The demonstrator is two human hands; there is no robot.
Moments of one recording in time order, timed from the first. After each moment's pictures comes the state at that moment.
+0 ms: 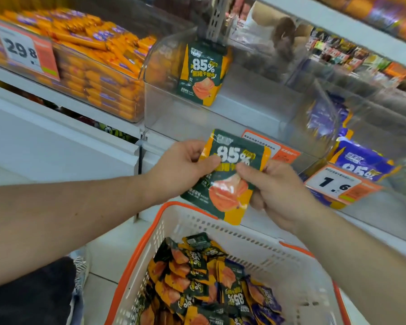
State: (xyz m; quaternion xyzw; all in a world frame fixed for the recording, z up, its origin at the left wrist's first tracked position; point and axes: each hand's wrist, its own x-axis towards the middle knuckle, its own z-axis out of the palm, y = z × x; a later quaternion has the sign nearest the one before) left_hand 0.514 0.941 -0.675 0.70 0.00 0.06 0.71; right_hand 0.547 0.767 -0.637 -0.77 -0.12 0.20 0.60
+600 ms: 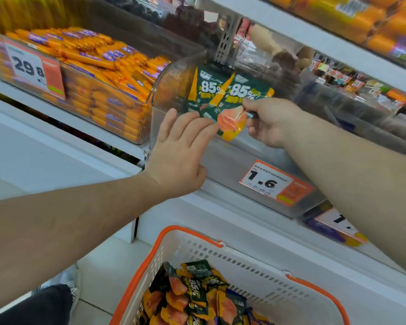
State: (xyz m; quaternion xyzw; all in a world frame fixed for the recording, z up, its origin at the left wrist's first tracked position) left_hand 0.575 0.988 -0.691 0.89 -0.06 0.44 0.05; right_hand 0.698 0.858 -0.569 -0.80 0.00 0.16 0.58
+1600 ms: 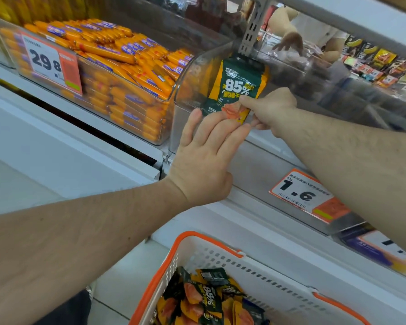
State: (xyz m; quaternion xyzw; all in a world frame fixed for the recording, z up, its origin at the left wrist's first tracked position) left_hand 0.585 0.986 -0.699 0.87 -0.05 0.49 0.05; right_hand 0.751 0.905 -0.603 -0.93 -0.06 -0.03 0.36
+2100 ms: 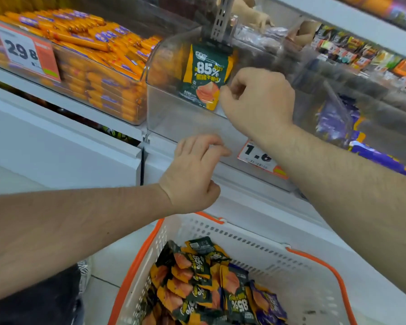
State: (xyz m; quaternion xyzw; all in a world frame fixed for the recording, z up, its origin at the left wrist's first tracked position) left_hand 0.542 0.945 -0.715 0.90 -0.16 0.35 0.22; right_hand 0.632 0.852 -0.586 -0.89 -0.29 -0.32 0.16
